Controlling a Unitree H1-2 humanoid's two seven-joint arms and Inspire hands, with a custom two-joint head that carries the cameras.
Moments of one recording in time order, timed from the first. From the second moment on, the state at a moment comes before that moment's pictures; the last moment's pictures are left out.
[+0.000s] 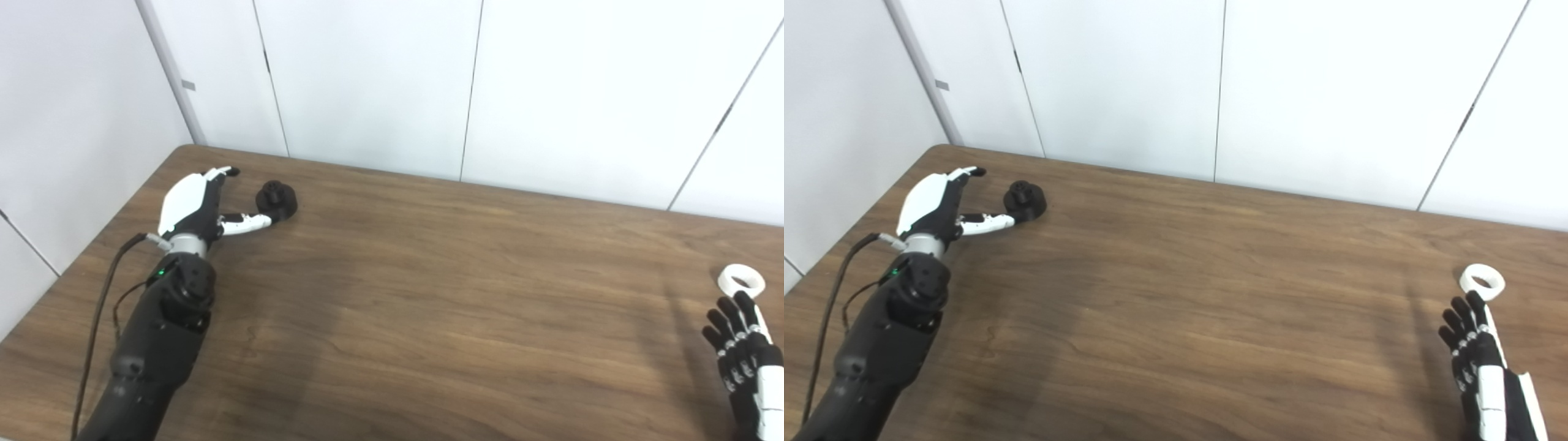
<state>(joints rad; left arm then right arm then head) -0.31 0.51 0.09 0.19 0.55 0.41 0.02 0.08 -0.20 -0.13 -0.05 0.17 -0.17 0.16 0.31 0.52</state>
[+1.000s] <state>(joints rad) -0.53 0.55 -0.07 0.54 0.53 0.43 0.02 0.10 -0.19 -0.13 -0.06 0.15 -0.18 0.15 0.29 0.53</state>
